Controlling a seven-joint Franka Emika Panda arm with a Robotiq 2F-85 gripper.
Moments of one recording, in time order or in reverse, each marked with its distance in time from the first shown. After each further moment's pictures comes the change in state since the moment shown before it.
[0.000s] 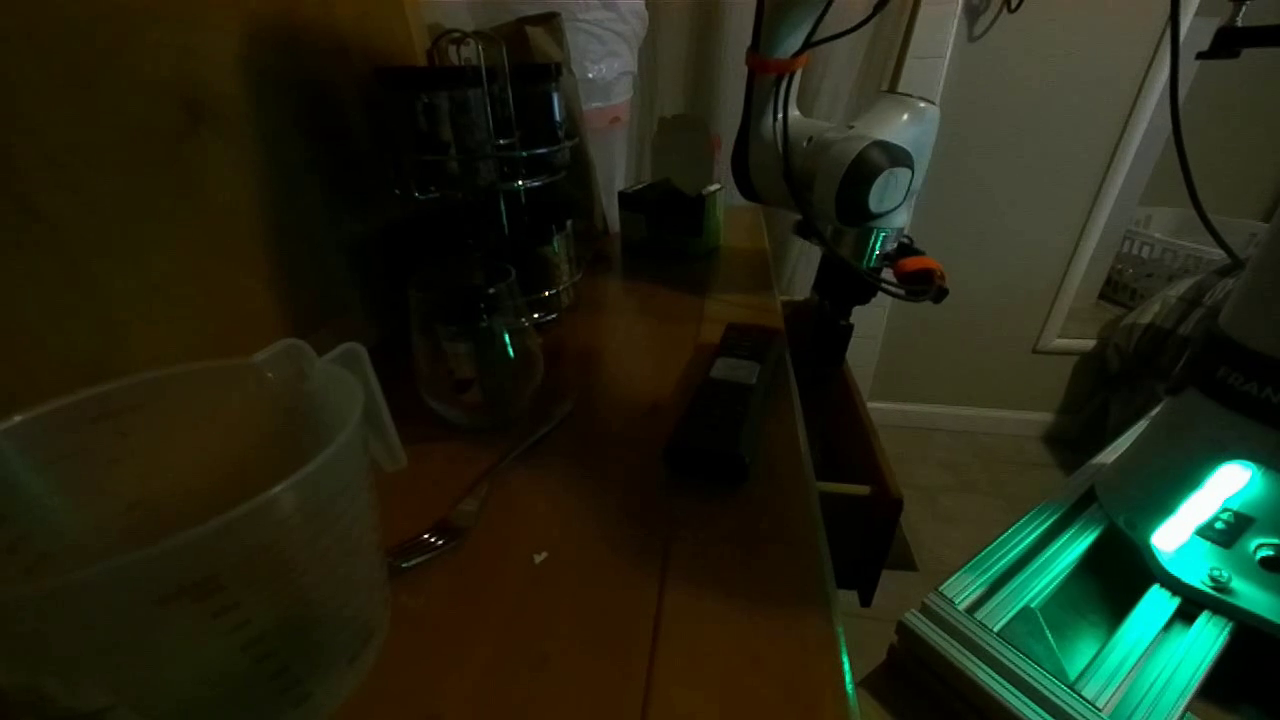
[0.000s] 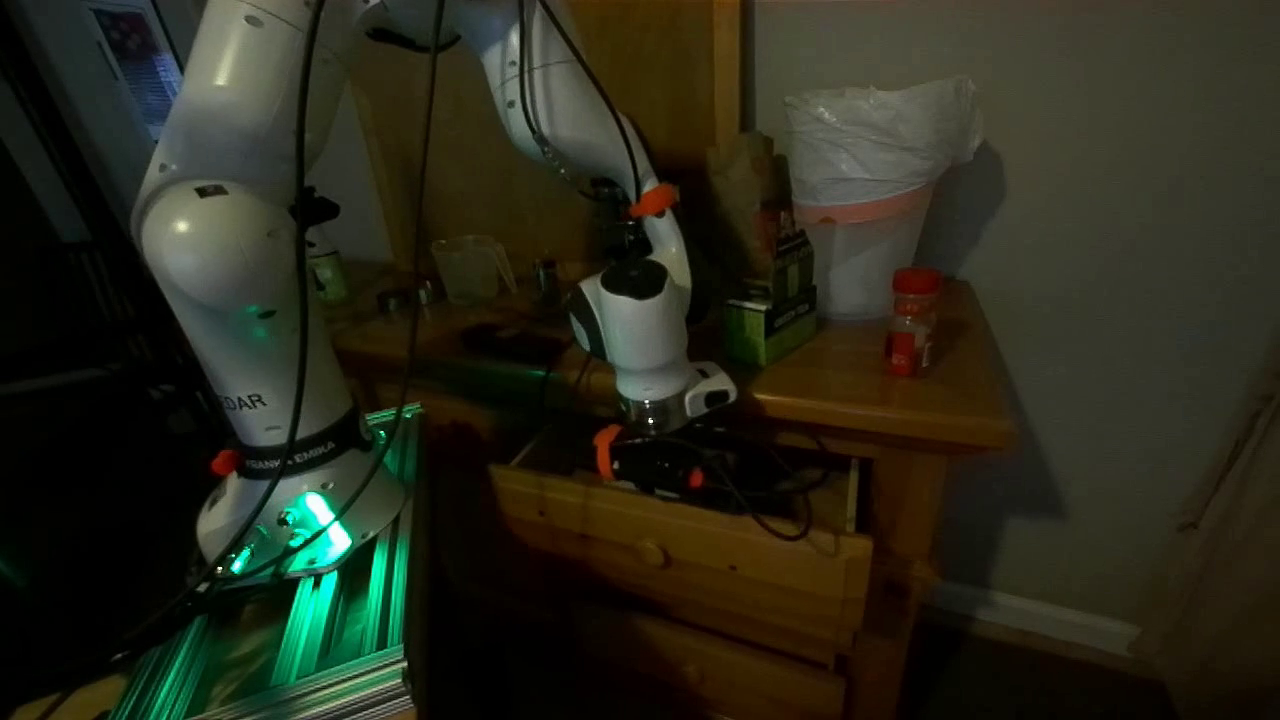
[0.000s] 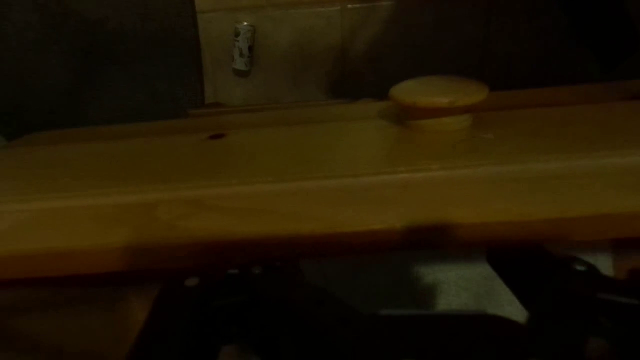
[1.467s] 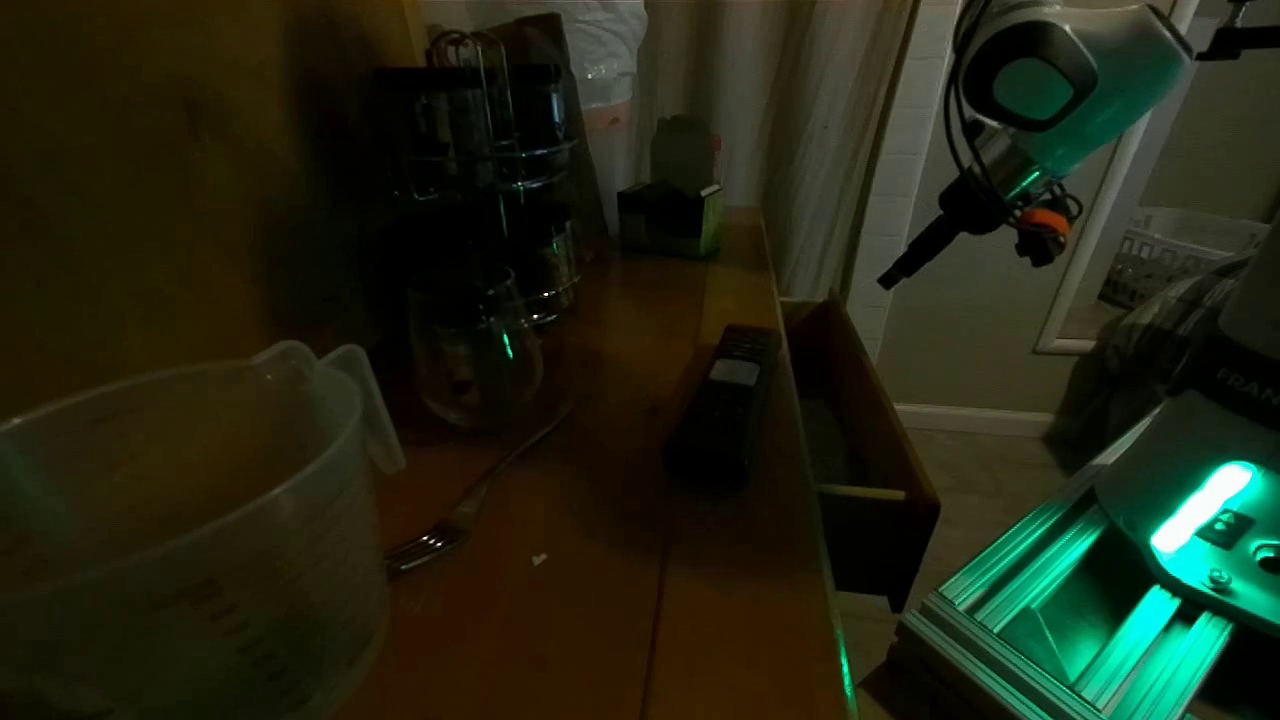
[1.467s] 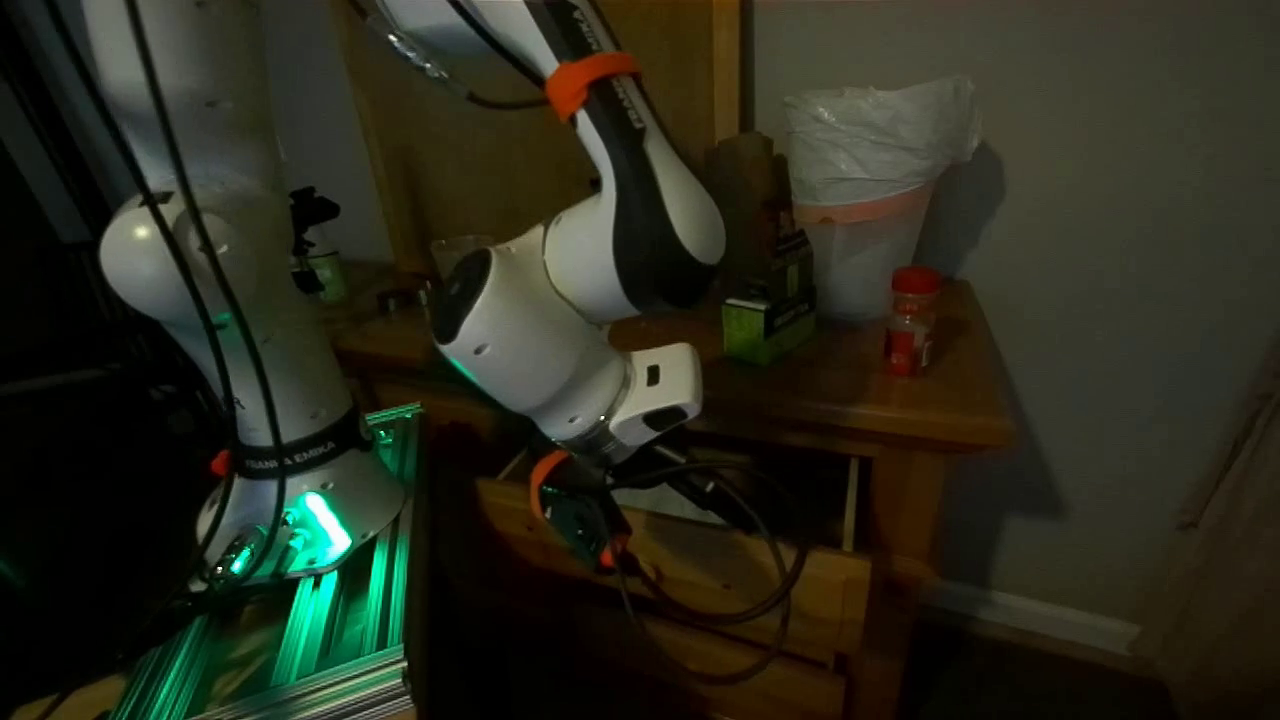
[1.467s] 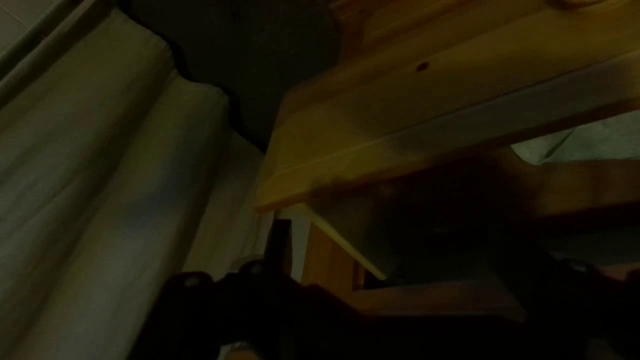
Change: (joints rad) arm -0.354 -0.391 -0.162 -0.165 0.445 -0.185 -0.502
